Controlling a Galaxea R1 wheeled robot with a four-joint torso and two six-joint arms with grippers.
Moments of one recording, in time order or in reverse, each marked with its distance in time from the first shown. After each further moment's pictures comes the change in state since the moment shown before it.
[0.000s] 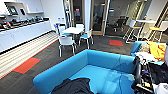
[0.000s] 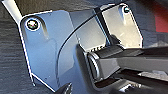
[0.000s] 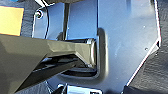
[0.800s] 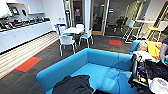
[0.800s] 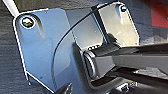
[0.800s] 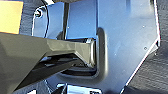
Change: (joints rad) left arm 0.011 0.011 0.000 0.003 0.000 0.000; right arm -0.003 0.003 -0.006 0.000 -0.003 -0.001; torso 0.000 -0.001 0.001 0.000
